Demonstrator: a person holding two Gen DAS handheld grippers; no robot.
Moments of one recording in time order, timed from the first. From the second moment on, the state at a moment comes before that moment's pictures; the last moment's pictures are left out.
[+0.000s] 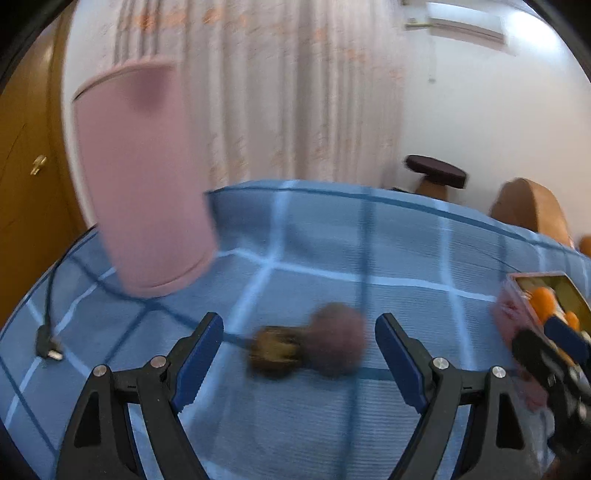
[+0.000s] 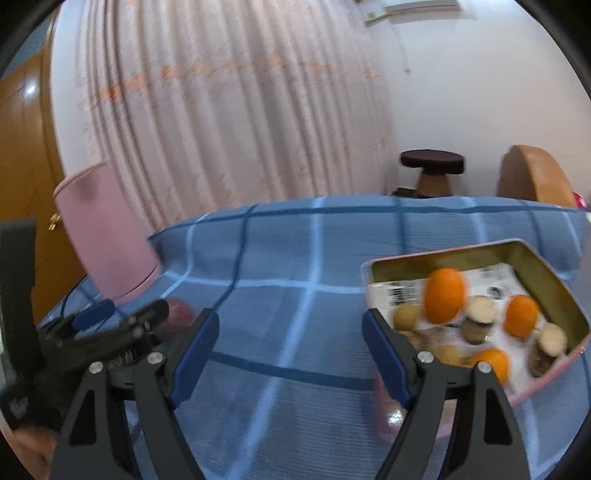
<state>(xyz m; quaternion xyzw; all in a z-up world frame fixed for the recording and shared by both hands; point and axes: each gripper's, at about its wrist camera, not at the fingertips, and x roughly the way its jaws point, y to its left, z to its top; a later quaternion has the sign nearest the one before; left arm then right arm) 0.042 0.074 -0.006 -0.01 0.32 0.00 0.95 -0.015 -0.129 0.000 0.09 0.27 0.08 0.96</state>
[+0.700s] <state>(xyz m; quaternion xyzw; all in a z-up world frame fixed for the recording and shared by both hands) 0.063 0.157 -0.013 -0.05 0.35 0.13 0.93 0.071 -0.019 -0.036 0.06 0.42 0.20 0.88</state>
